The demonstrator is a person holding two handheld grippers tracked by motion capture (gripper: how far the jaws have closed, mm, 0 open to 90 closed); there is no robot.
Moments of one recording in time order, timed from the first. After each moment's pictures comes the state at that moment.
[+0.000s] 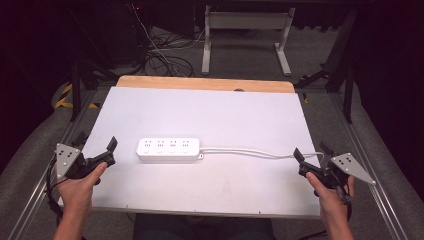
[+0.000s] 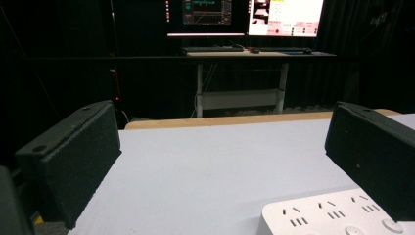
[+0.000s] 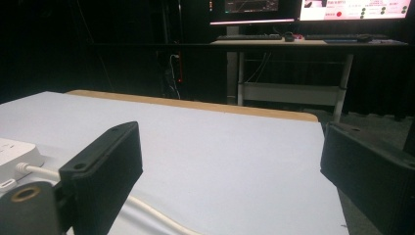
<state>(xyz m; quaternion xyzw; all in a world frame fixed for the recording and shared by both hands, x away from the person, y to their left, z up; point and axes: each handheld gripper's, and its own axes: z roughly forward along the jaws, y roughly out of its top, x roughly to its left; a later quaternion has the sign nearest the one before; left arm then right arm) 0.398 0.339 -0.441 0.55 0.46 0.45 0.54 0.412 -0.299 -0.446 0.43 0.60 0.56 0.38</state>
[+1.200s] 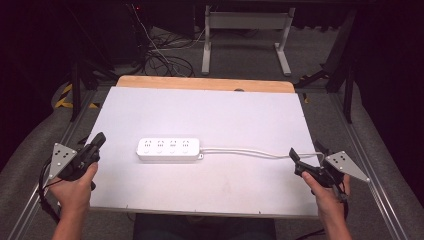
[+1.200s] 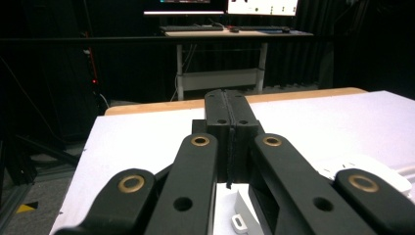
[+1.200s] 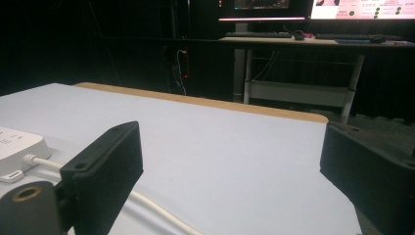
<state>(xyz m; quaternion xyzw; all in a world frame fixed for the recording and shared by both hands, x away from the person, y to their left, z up) 0.385 0.342 -0.427 0.59 0.45 0.40 0.53 0.416 -0.291 -0.446 0.42 0.62 0.55 0.38</state>
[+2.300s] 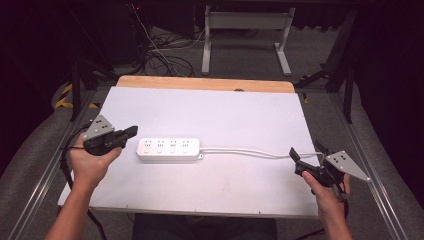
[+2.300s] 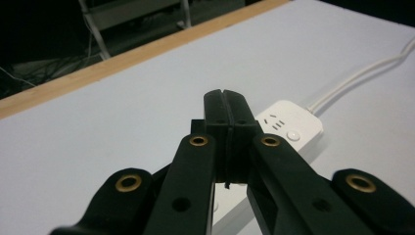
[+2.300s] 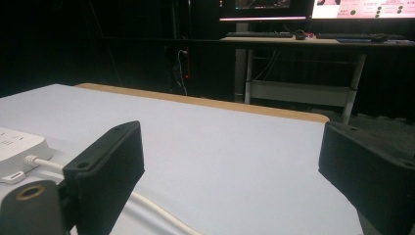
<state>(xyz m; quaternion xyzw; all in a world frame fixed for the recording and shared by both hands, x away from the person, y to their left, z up) 0.437 0.284 -0.375 0.78 0.36 0.26 0.44 0.416 -0.291 -0.445 0.42 0.62 0.55 0.37</state>
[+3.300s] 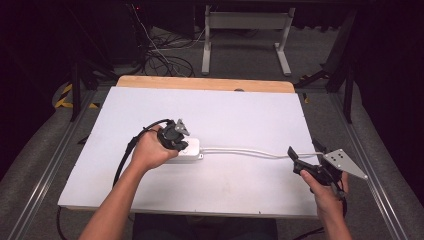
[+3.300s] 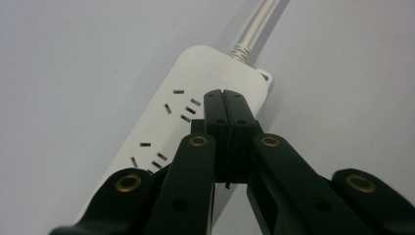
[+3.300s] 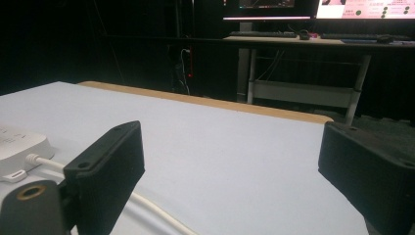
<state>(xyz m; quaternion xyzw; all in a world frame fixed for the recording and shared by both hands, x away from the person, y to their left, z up) 0.502 0.151 -0.413 0.93 0.26 0.14 0.23 0.421 -0.288 -0.445 0.41 0.62 0.55 0.37</state>
